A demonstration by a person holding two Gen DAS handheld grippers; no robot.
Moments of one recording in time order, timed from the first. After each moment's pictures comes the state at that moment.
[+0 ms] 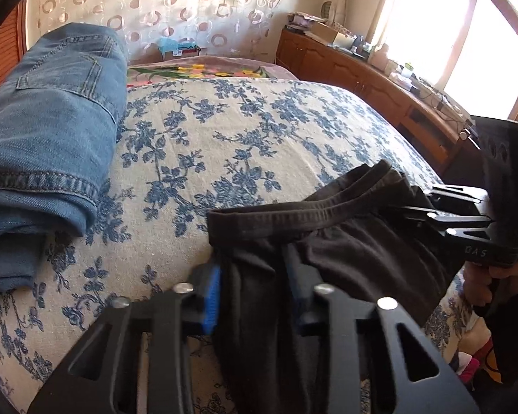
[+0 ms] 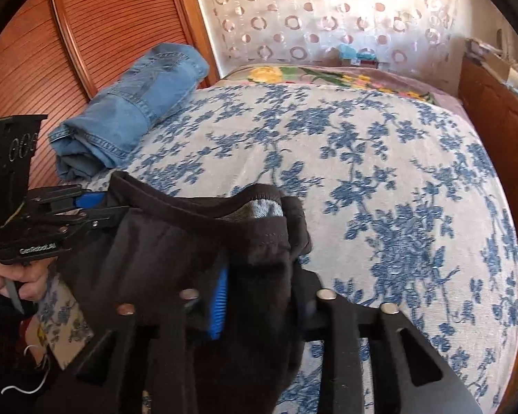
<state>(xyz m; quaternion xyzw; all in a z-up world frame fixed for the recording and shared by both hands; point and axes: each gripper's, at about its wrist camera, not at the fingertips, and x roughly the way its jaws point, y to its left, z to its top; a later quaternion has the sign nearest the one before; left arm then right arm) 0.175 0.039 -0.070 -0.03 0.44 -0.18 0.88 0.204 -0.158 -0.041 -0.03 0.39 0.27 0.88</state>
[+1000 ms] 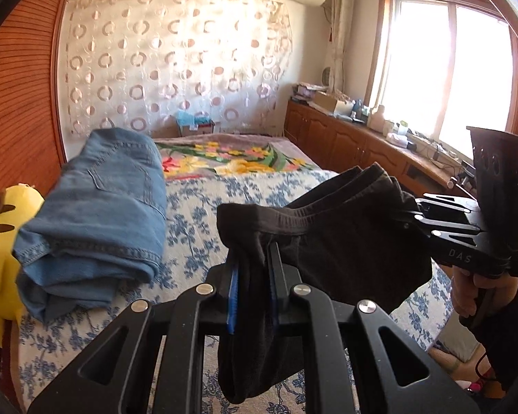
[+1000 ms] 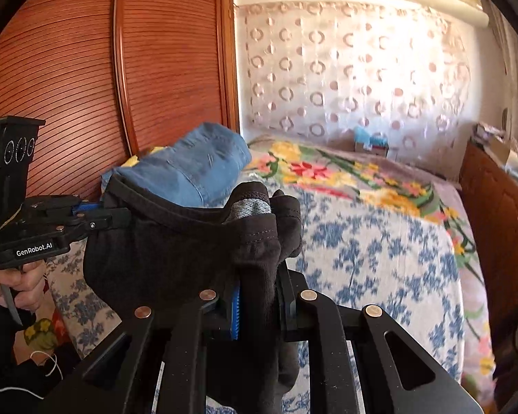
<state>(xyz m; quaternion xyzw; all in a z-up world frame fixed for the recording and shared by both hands) 0.108 0.054 0.024 -0.03 0.29 -0.14 0.95 0.126 -0.160 0.047 -0.08 0.23 0.29 0.92</state>
